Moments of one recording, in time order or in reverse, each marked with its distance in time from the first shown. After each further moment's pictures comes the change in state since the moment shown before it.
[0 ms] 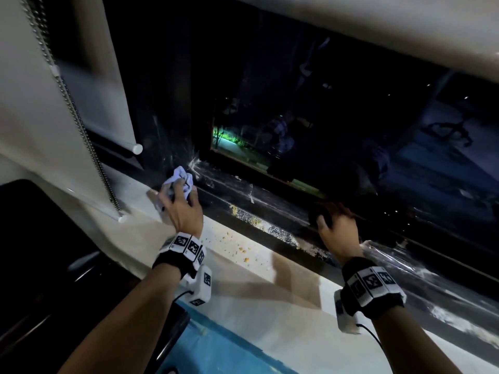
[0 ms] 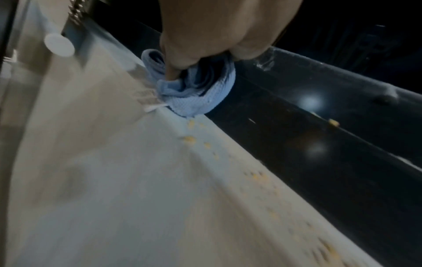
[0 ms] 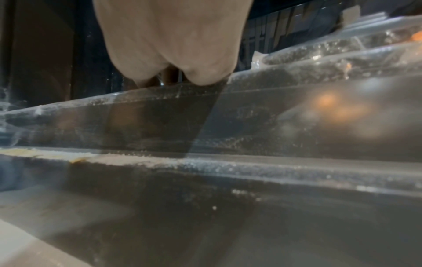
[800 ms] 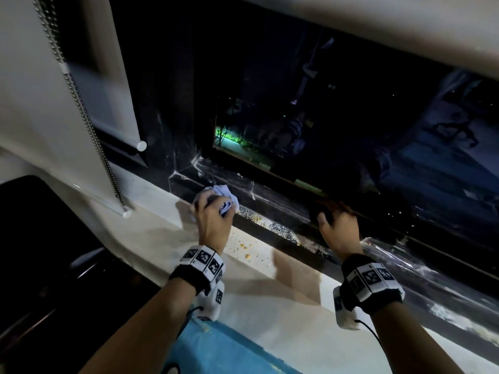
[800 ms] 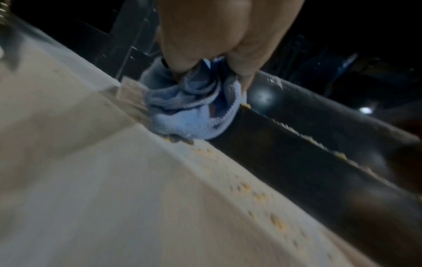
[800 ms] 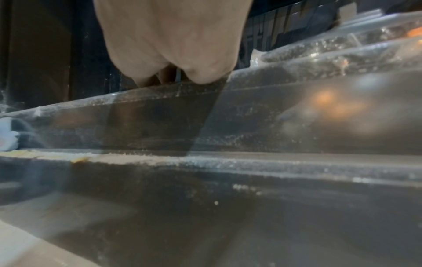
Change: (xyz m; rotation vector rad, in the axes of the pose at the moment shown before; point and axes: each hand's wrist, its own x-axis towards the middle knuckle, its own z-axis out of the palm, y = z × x) left_hand -0.041 0.018 0.009 -0.061 -0.315 0.147; right_hand -0.002 0.000 -0.002 0.020 0.016 0.004
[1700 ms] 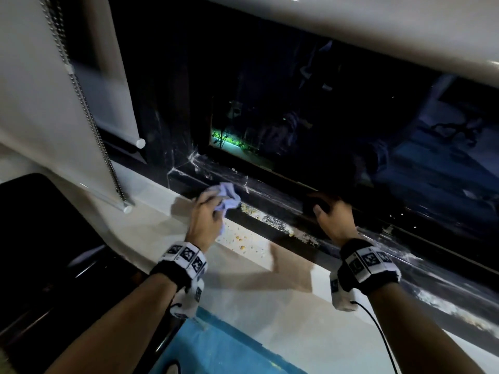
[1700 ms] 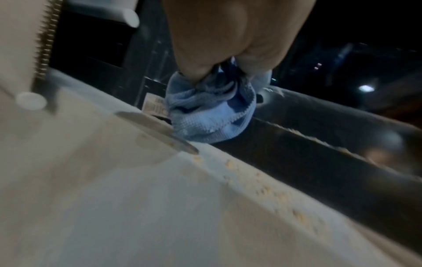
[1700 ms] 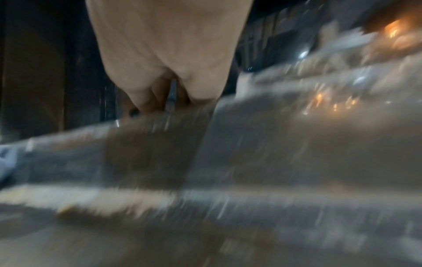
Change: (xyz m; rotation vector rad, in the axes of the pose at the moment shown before) left_hand -0.015 0.011 -0.028 0.001 -0.205 0.057; right_hand -0.002 -0.002 -0.024 0.124 -0.141 0.056
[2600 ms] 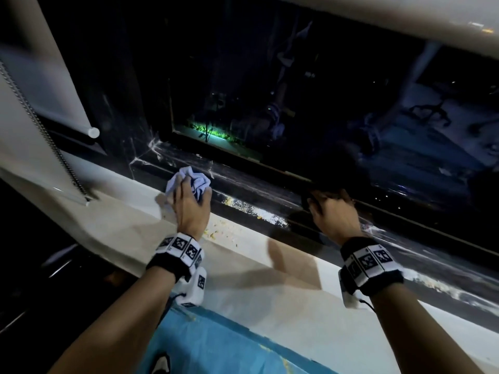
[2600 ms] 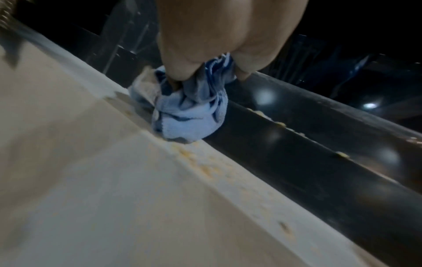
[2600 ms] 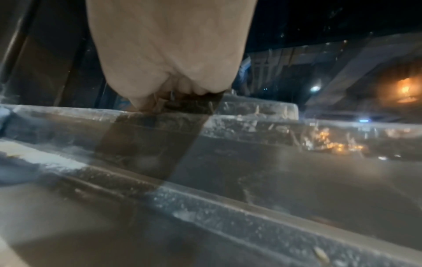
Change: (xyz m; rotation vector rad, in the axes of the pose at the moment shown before) left_hand -0.008 0.028 0.049 0.015 0.164 -0.167; right_hand -0.031 0.062 -0.031 -0.551 -0.011 -0.023
